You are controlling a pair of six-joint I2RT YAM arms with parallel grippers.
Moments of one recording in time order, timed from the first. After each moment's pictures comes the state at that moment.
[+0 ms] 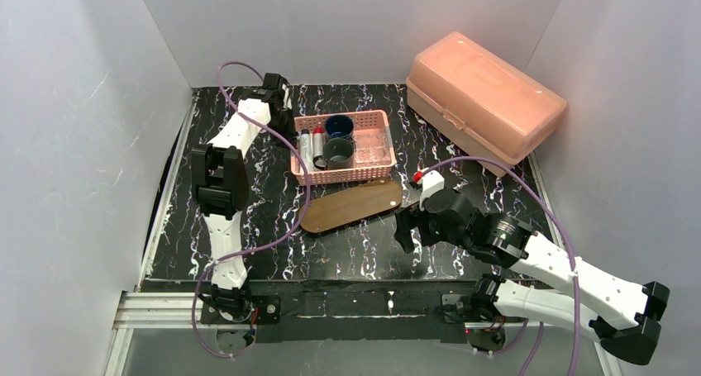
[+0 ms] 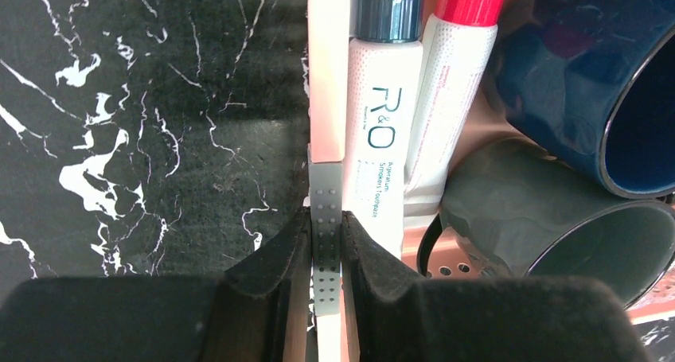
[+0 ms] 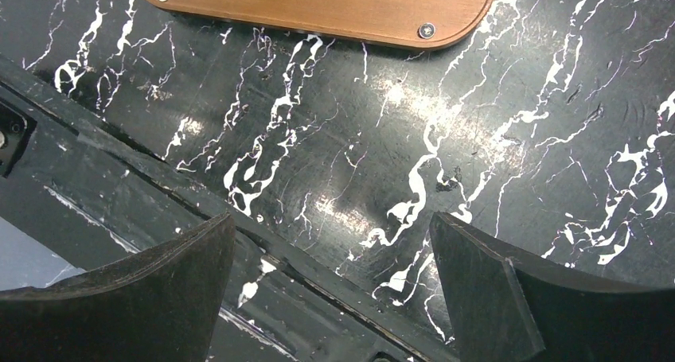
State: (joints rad) left arm -0.19 2.12 1.85 -0.93 0.10 -0.34; right arm 1.03 0.80 0.82 -0.75 0.22 0.41
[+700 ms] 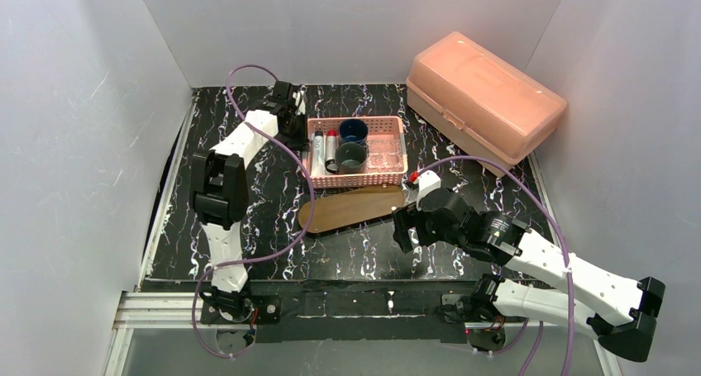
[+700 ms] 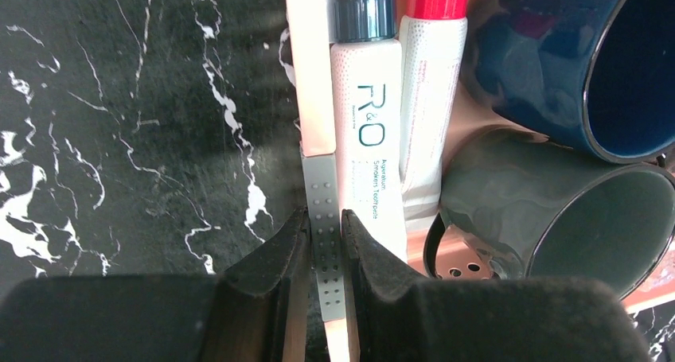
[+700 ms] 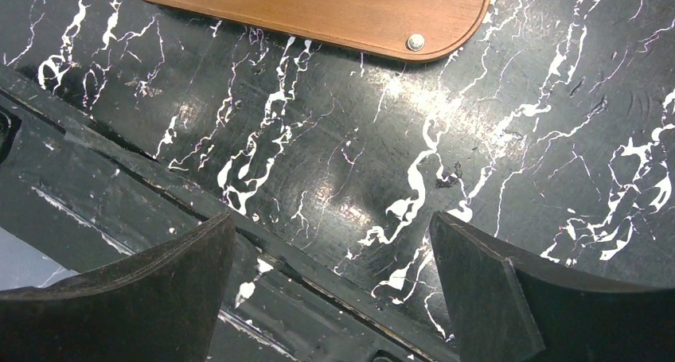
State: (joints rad) left arm -0.26 2.03 1.69 -0.73 0.13 -0.26; right arm 1.03 0.84 0.82 -0.75 0.22 0.42
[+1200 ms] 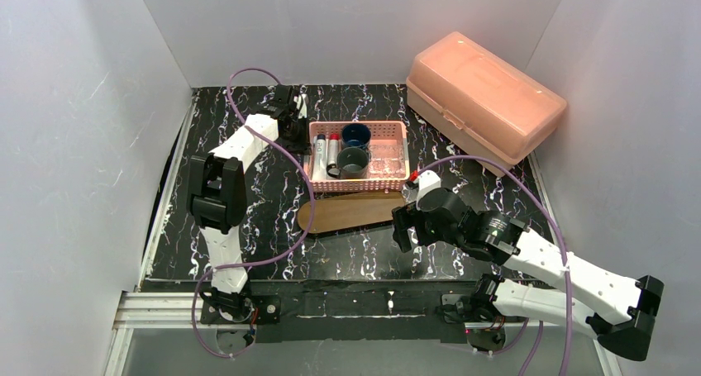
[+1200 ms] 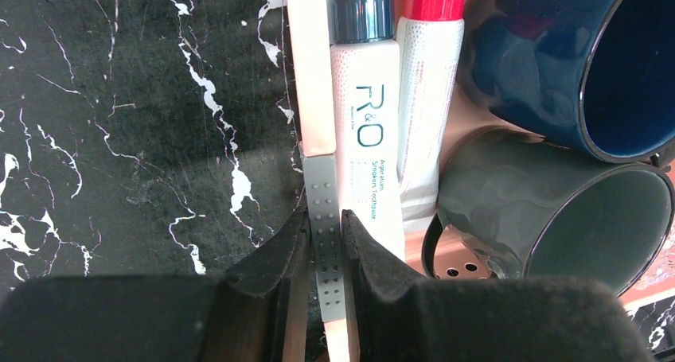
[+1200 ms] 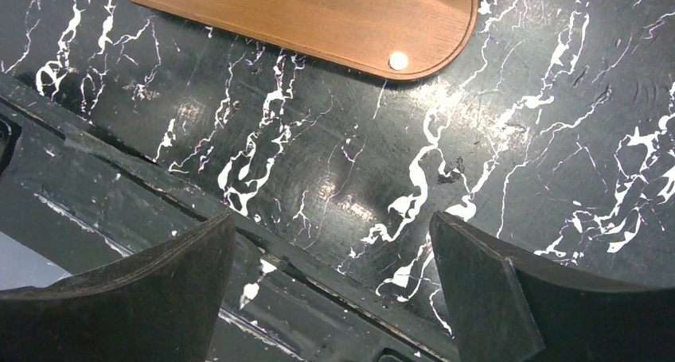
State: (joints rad) left arm -0.28 1.97 1.59 -0.69 0.15 -0.26; right arm 1.03 0.85 0.82 -0.76 0.23 0.45
